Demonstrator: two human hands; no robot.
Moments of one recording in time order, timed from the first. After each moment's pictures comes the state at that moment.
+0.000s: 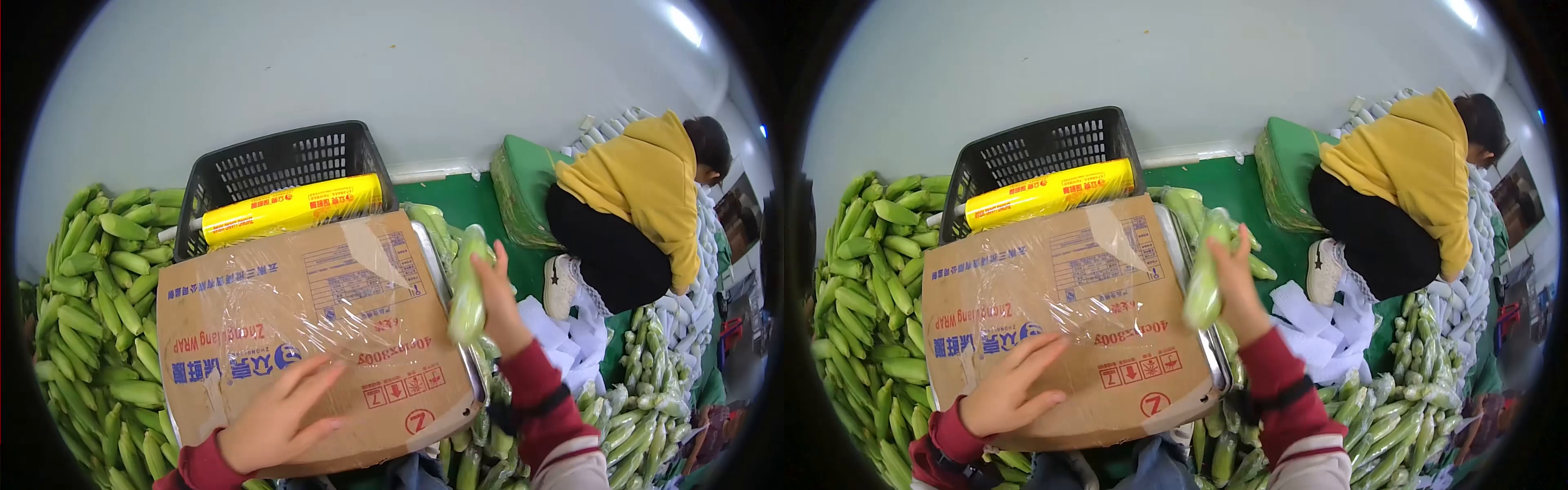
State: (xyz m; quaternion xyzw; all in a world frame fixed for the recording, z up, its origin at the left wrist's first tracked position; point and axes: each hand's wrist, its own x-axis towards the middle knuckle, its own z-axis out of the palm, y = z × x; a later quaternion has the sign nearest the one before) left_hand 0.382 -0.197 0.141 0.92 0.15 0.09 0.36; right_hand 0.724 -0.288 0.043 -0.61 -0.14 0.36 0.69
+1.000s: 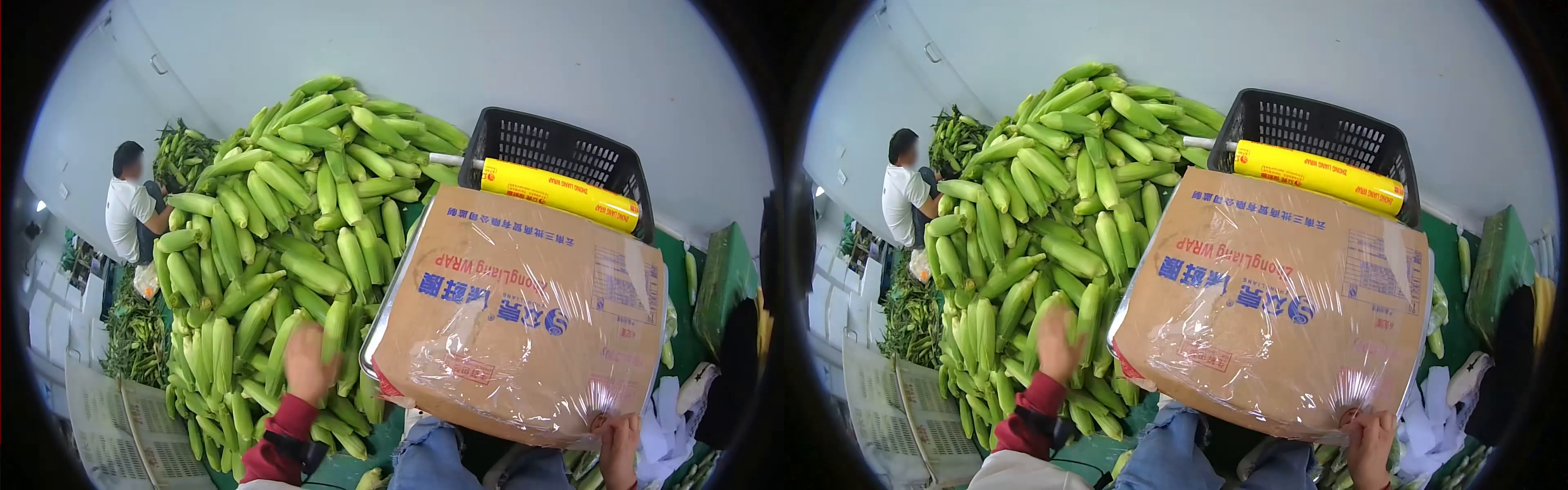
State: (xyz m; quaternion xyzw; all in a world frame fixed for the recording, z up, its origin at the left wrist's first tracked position) left_hand 0.060 -0.244 0.023 0.73 0.66 0.16 -0.05; right_hand 0.573 -0.410 0.070 -0.69 -0.69 0.11 0.19
